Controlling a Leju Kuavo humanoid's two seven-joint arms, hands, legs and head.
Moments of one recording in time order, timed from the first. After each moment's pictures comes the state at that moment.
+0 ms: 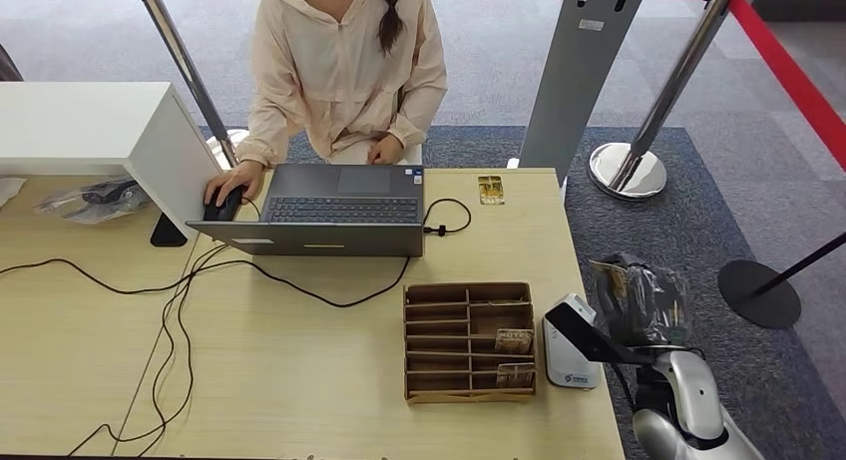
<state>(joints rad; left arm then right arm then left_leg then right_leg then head) -0.14 0.08 -1.20 -0.21 0.55 0.18 0.10 -0.02 -0.48 0.35 -1.54 0.97 -0.43 0.32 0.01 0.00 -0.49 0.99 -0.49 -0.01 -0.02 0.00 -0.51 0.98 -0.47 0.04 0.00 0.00</state>
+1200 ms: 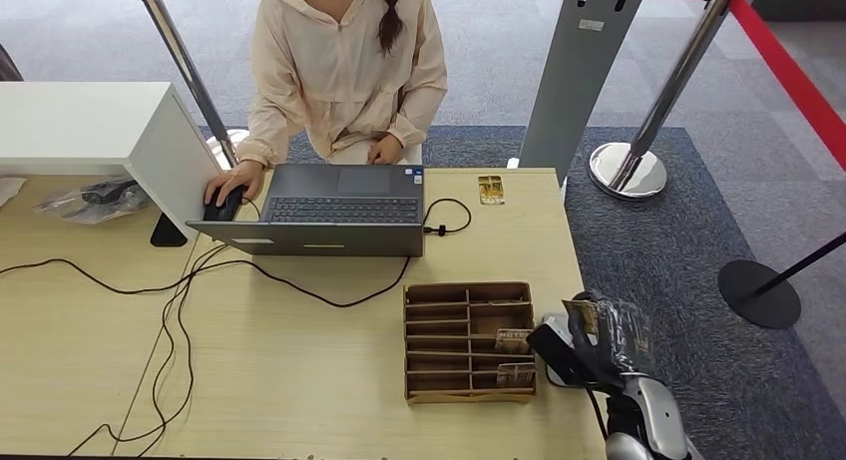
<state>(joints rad) -0.14 0.08 -1.18 -0.21 0.55 0.18 0.10 -0.01 -0.42 0.46 -1.39 0.82 -0.49 0.30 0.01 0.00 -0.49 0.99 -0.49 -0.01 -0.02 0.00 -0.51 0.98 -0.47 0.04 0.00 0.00</state>
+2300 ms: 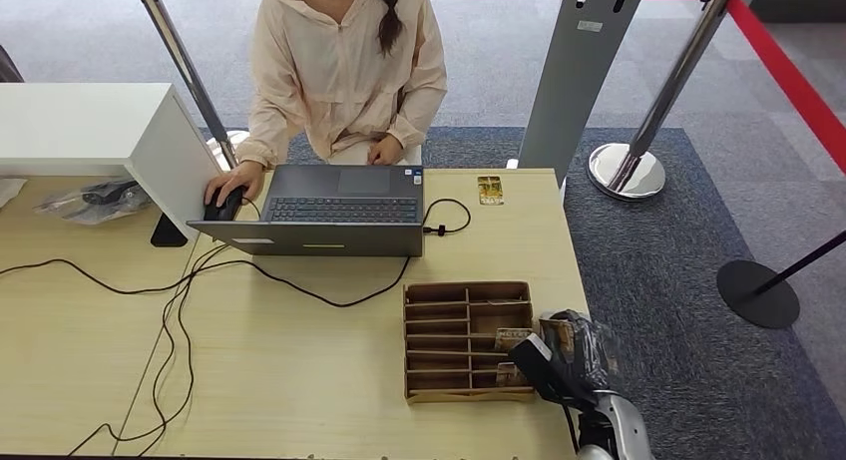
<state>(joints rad) -0.14 0.08 -1.18 -0.21 0.54 0.19 0.10 -0.05 -0.35 0.58 -1.19 0.69 -0.63 0.24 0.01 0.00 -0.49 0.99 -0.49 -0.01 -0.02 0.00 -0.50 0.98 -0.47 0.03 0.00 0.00</state>
